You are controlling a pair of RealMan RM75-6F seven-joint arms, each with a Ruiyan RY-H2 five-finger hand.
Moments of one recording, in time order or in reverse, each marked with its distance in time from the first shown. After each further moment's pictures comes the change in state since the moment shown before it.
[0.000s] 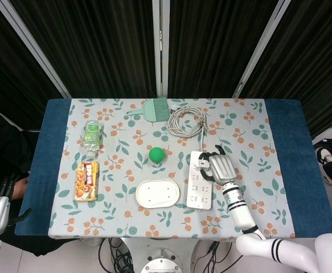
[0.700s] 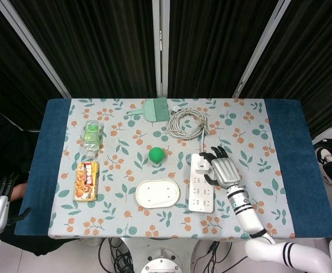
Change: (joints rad) left arm -0.001 0.008 -0.004 -0.009 0.005 0.008 0.003; right arm -0.024 0.110 -0.024 -0.136 -0.034 -0.005 -0.003
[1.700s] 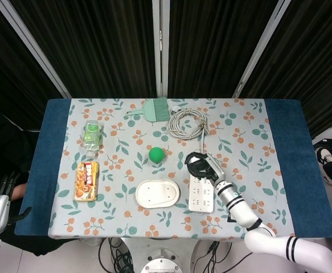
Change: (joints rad) left arm -0.002 0.023 0.000 -0.050 0.002 0.003 0.039; right arm 0.000 0.032 0.179 -0.068 -0.028 -0.343 1.194
